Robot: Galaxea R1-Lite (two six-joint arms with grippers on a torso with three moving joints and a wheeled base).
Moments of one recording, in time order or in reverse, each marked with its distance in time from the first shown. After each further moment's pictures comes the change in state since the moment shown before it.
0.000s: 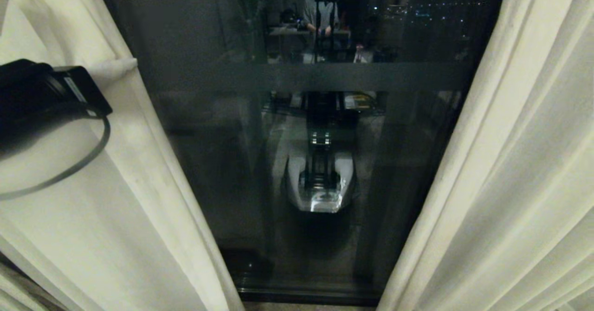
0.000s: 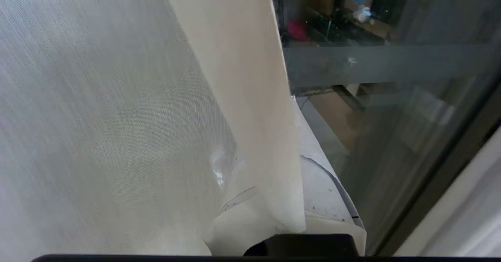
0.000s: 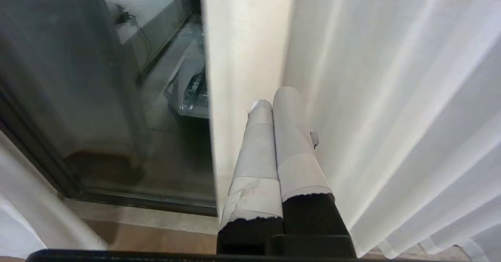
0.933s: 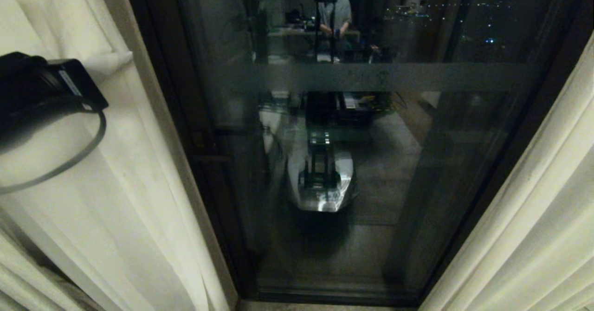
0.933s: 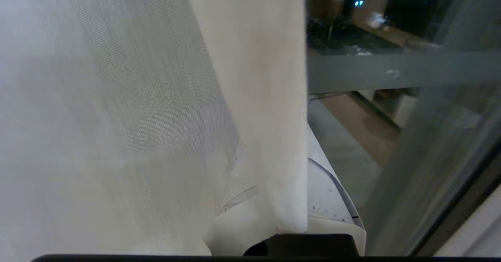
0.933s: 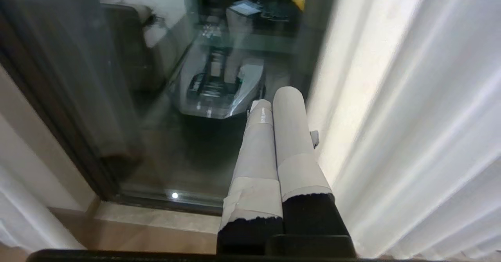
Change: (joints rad) left arm 0.012 0.000 -0.018 -0.001 -0.001 0.000; right arm 0.000 0.000 0.000 0.000 0.000 0.000
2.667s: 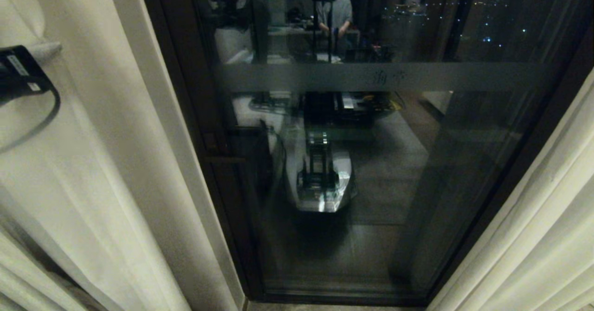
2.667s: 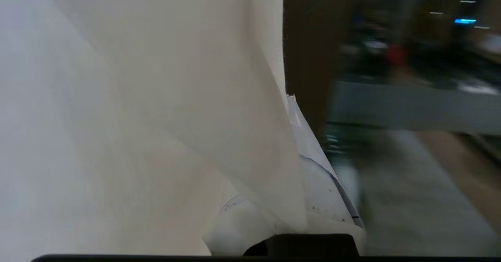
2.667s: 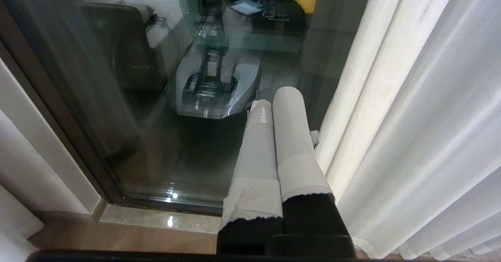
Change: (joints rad) left arm 0.293 0.049 -0.068 0.001 0.006 -0.001; right arm 0.000 0.000 0.000 0.000 0.000 0.000
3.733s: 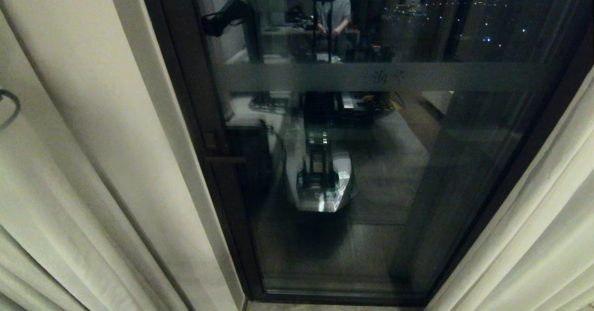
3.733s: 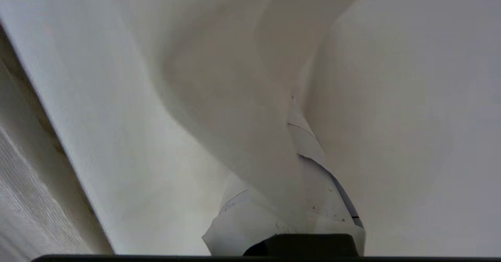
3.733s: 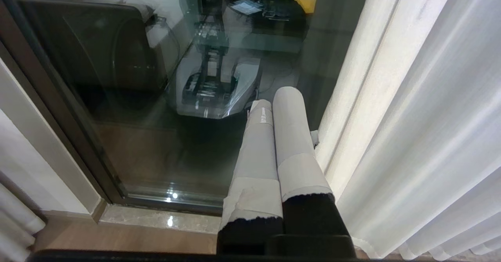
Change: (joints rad) left arm 0.396 0.324 -0.199 -0.012 0.101 -0.001; right arm 0.000 0.000 0.000 0.000 0.000 0.000
